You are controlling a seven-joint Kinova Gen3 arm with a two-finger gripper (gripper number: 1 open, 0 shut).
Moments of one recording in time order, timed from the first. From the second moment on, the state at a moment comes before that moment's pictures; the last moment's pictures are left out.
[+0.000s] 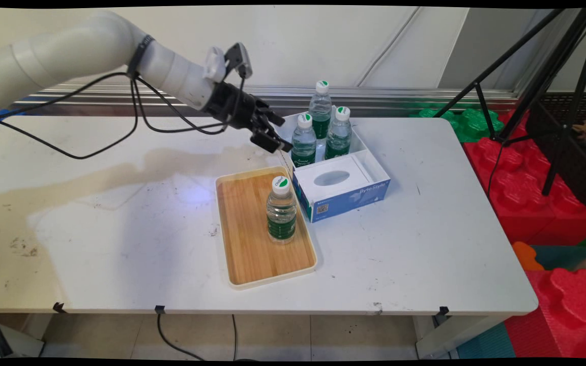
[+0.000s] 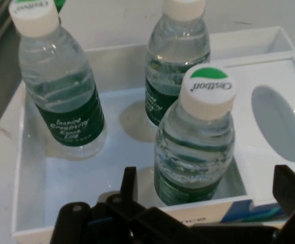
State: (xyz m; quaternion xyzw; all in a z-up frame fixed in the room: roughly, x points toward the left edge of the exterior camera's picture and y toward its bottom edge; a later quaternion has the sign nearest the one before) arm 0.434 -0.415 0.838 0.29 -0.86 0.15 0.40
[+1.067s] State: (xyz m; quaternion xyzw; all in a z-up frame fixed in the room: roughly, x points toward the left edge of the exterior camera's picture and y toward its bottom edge) arm 0.403 -0.451 0.795 0.30 -0.85 0.15 0.41
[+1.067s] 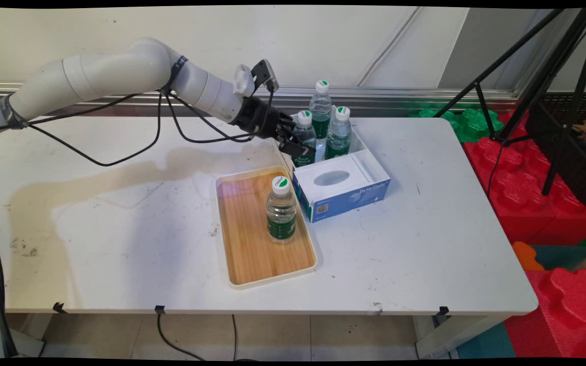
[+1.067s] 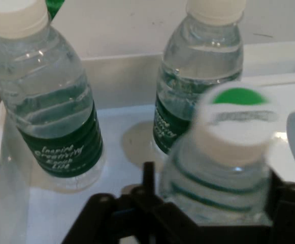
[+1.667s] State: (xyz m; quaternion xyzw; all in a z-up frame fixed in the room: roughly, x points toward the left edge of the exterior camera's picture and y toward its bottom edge) arm 0.405 -0.455 0.799 0.30 -0.84 0.15 0.43
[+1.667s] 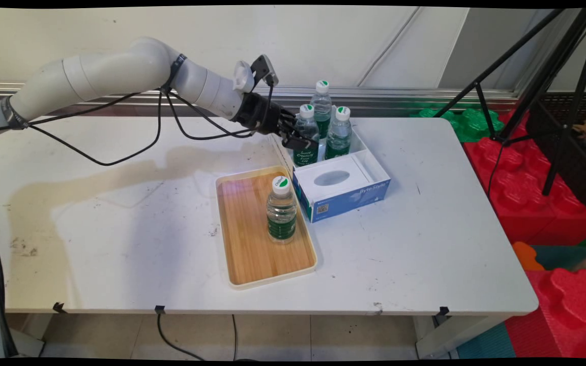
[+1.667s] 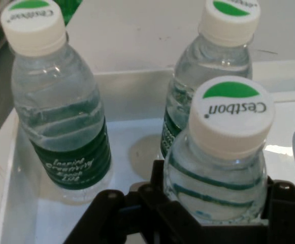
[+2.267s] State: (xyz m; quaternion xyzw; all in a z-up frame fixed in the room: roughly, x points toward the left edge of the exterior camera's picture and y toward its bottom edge) arm 0.418 -0.434 0.834 0.29 -0.83 0.17 0.44
